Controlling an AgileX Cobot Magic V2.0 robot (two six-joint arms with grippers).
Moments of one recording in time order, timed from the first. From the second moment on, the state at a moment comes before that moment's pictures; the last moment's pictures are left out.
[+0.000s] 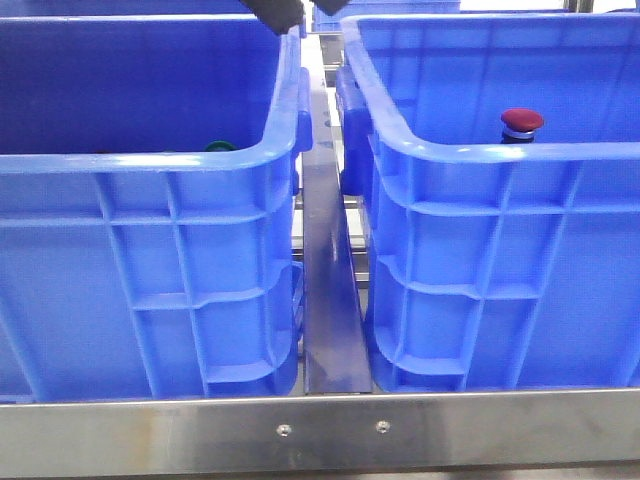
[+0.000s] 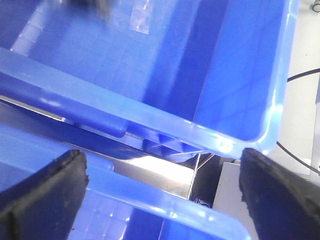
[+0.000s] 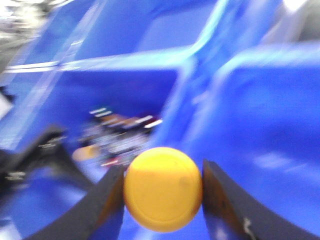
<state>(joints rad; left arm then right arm) -0.56 1.64 -1.60 -0.50 1.14 0.71 -0.02 1.23 -1.05 1.22 0.70 -0.91</state>
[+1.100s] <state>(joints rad) -0.56 1.64 -1.60 -0.51 1.16 0.71 -0.02 1.53 -0.92 0.99 -0.14 -0.94</state>
